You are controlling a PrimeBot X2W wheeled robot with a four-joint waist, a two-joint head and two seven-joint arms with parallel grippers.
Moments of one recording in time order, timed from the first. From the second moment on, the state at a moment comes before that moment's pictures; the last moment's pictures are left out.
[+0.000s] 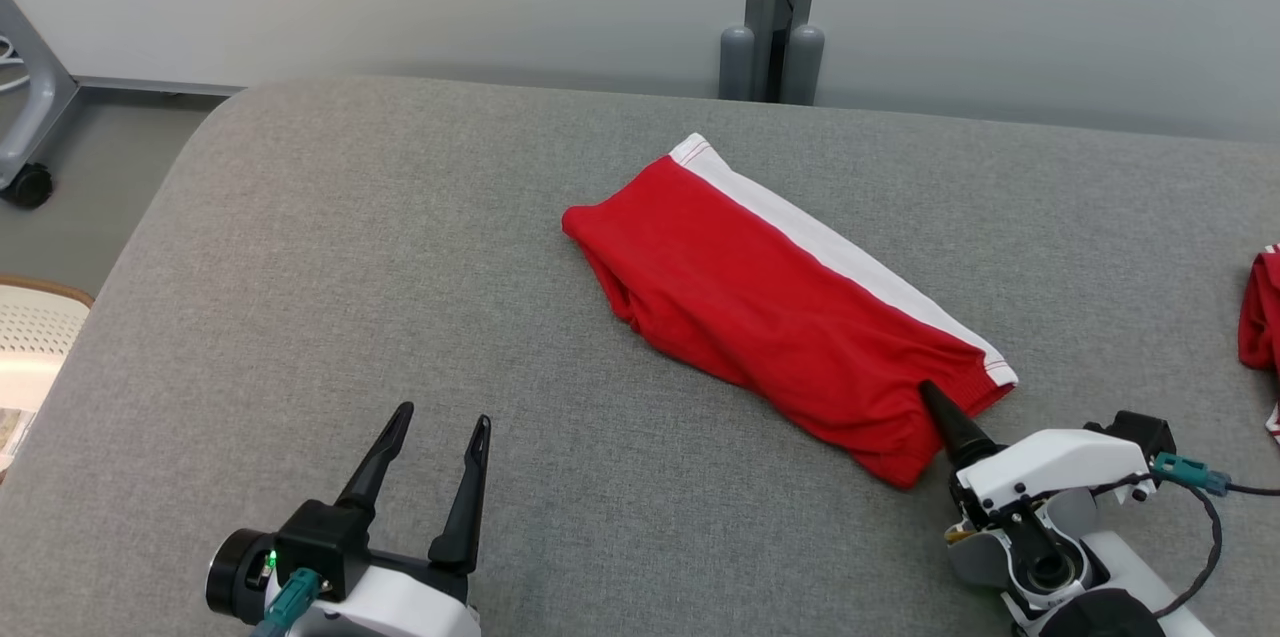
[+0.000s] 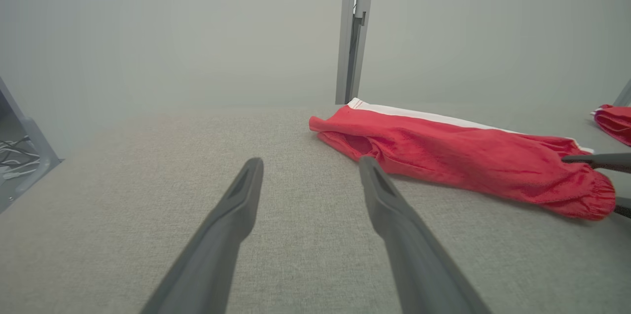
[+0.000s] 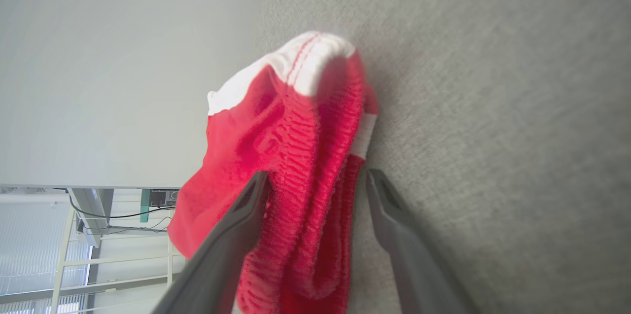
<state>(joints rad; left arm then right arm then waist) -0.03 0.05 -0.14 0.25 -0.12 -0.09 -0.26 -0.47 -0.07 0.33 0.93 1.39 0.13 -0.01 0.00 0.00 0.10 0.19</state>
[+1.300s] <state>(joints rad) -0.05 0.05 -0.16 0.25 -0.12 -0.09 -0.26 -0.53 -0.26 0.61 0.94 1.31 0.13 0.07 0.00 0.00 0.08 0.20</state>
